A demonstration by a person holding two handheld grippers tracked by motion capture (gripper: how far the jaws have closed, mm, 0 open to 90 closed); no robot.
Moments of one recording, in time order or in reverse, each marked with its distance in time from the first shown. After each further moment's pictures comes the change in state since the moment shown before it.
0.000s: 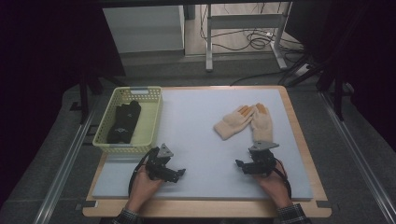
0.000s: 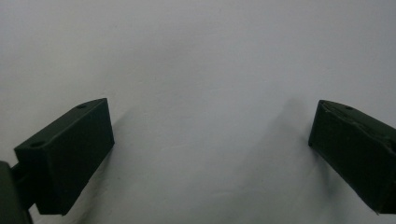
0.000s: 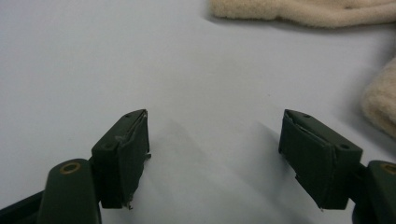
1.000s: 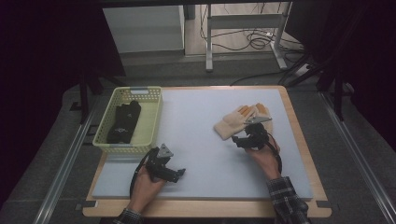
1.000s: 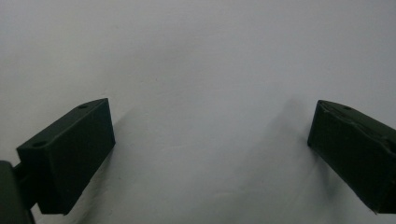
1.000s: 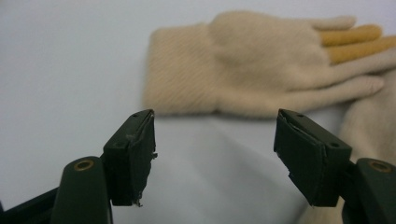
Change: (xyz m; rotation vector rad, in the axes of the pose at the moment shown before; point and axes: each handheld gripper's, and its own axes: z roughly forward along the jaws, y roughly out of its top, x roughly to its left) left arm 0.000 -0.001 0.000 -0.007 0.005 0.000; right arm -0.038 0.067 0.035 -0.003 -0.063 0.104
